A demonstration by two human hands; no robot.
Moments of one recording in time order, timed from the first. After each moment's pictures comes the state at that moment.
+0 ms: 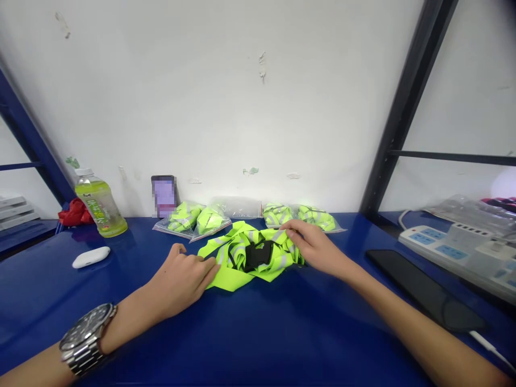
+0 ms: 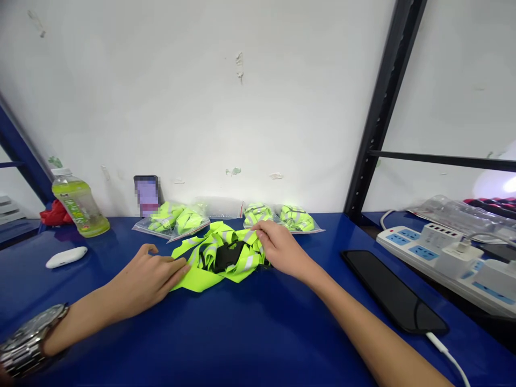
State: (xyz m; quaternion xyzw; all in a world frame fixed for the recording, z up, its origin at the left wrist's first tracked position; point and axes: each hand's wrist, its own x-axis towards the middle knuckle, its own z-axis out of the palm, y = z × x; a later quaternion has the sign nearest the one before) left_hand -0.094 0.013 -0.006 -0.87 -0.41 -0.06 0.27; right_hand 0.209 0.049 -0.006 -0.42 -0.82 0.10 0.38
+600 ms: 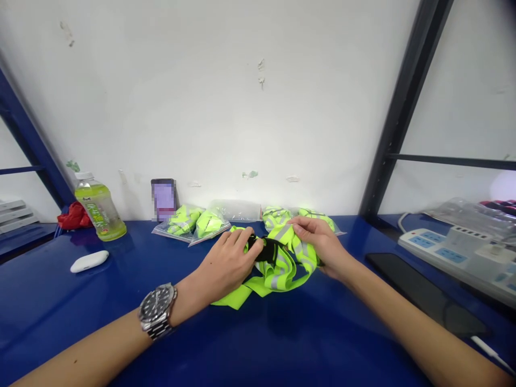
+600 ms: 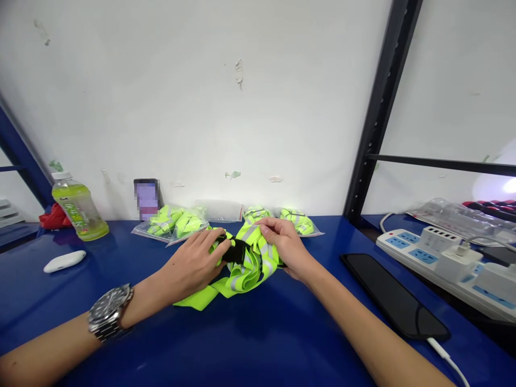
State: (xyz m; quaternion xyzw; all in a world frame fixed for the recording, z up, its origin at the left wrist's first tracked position) left_hand -0.022 0.034 -0.002 -0.88 -0.31 -0.16 0.33; right_hand 0.206 0.050 0.001 -0.36 -0.63 0.45 0.52
